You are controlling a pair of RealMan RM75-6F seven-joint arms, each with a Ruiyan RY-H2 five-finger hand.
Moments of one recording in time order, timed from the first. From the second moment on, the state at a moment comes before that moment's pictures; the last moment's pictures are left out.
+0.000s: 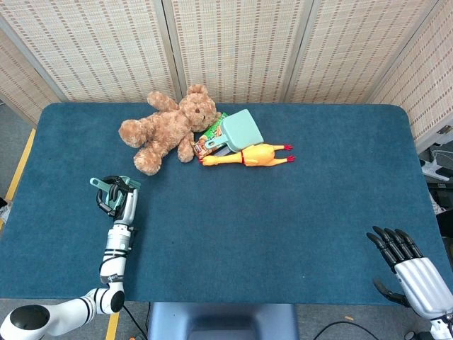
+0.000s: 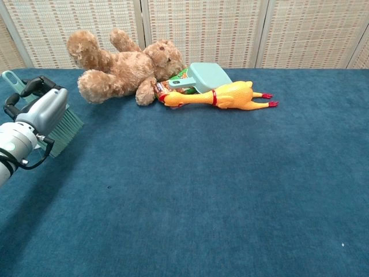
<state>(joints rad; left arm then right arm) -0.70 -1.89 -0.08 -0.92 0.98 1.29 2.42 0.02 -0.89 -0.13 -1.76 -1.79 1.50 0.05</state>
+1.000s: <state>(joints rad) -0.64 -1.64 -0.06 -1.73 0.98 1.45 2.21 0.02 -0.90 -0.13 -1.77 -1.80 1.49 0.03</state>
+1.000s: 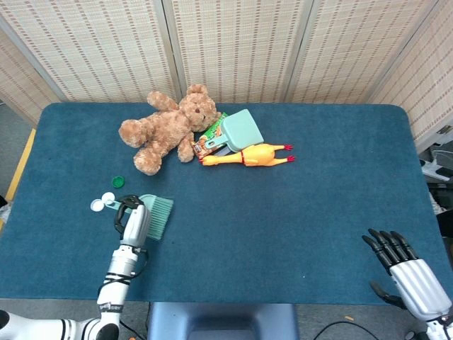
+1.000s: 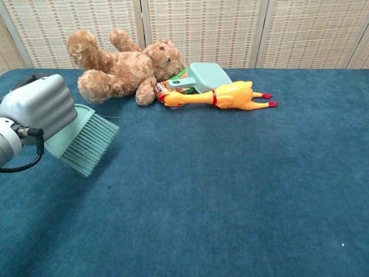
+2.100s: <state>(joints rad) -0.58 -1.62 0.00 -1.75 0.76 1.40 1.58 0.02 -0.91 -0.14 -1.78 -1.82 1.48 0.00</state>
